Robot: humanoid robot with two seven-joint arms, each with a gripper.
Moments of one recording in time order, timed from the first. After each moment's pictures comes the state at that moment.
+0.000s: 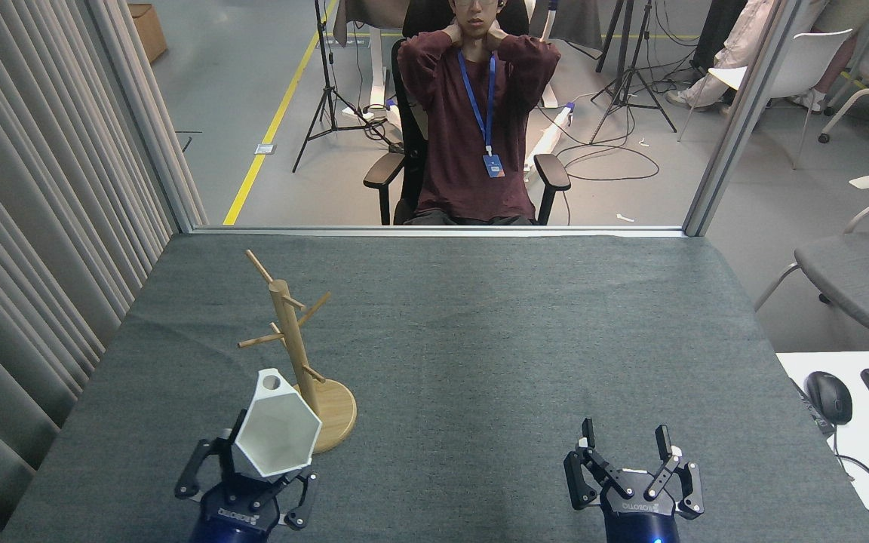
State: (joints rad) left arm 0.14 0.06 -0.08 -1.64 -1.89 0.04 0.33; right arm 0.09 0.06 0.06 -1.50 1.48 0.11 -0.30
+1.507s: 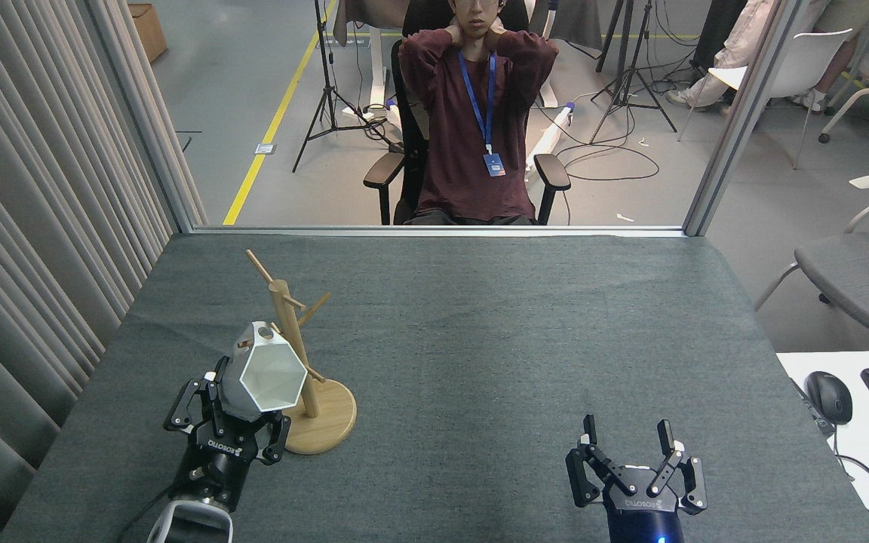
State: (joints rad) left arm -0.14 0.07 -0.02 -1.28 -2.14 0.10 0.36; right arm 0.09 0.05 0.06 -1.51 1.48 0.09 -0.30
